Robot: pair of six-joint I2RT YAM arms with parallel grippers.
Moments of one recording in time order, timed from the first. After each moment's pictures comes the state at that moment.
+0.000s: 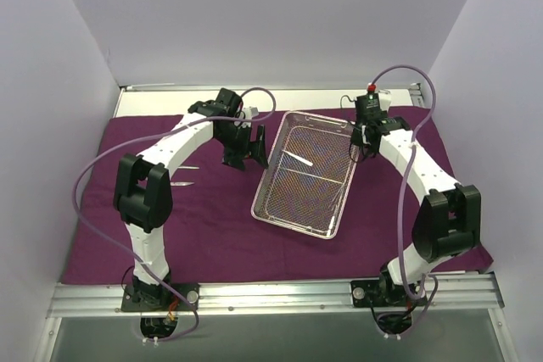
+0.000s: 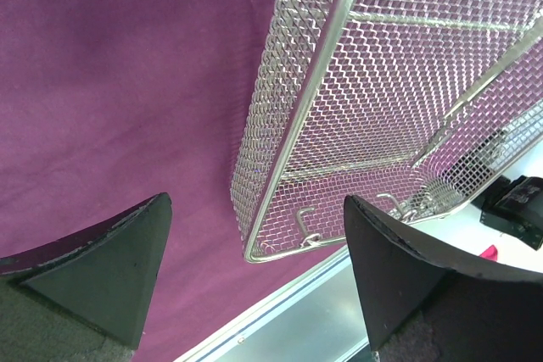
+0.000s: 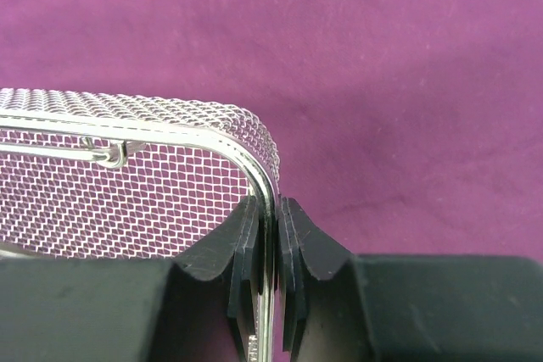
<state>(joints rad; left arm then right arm) -0.45 1.95 1.67 -0.92 0.44 -0.37 0.23 1.55 1.25 -0.57 0.34 0.41</state>
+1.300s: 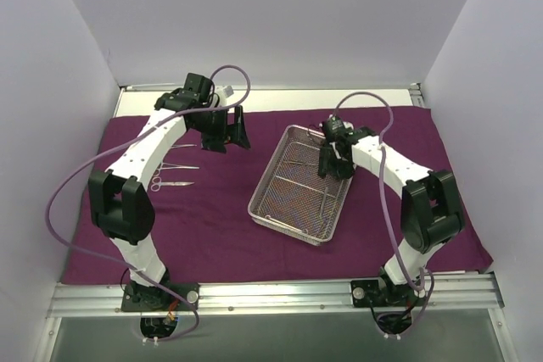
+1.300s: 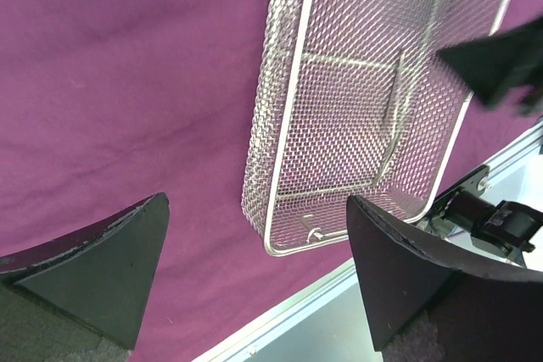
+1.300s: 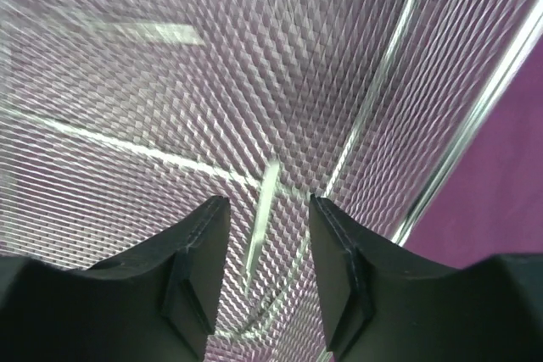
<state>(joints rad) -0.34 1.81 1.68 -0.94 0.42 -0.33 0.41 1.67 1.21 -0.72 0.15 0.49</state>
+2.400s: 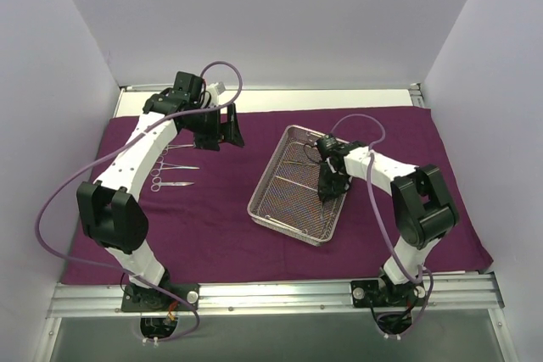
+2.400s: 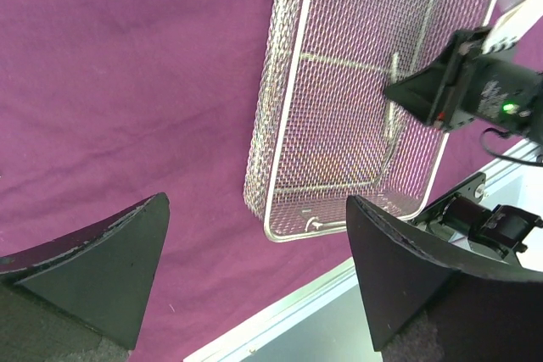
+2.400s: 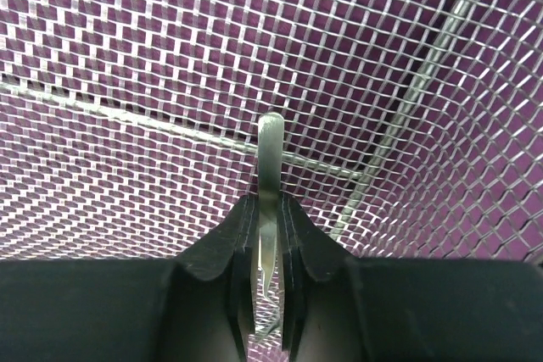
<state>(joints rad) -0.31 1.71 1.67 -0.95 0.39 -0.34 0.44 1.72 1.03 -0.66 0.04 0.61</state>
